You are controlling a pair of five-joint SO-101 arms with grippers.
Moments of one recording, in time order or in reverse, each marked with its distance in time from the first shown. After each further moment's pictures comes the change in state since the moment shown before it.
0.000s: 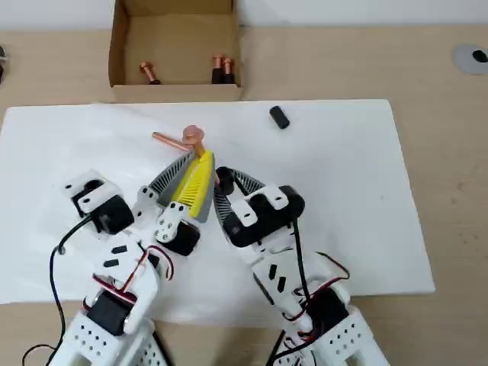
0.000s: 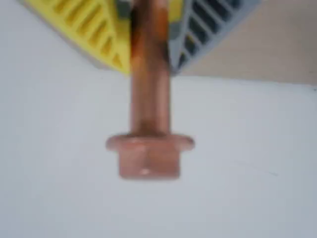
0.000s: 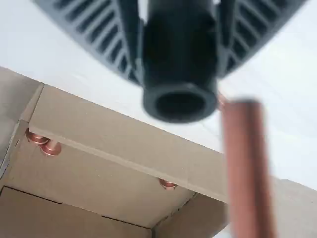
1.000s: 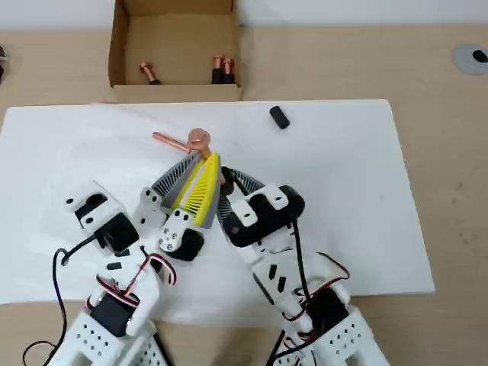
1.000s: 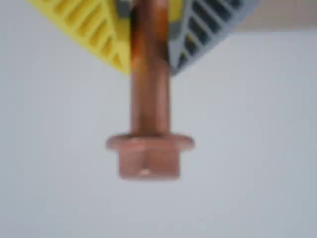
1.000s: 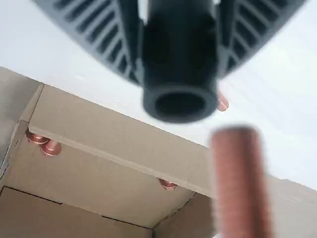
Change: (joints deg) left arm 3.3 0.1 1.7 -6.9 -5.5; right arm 0.0 0.0 0.0 0.0 0.0
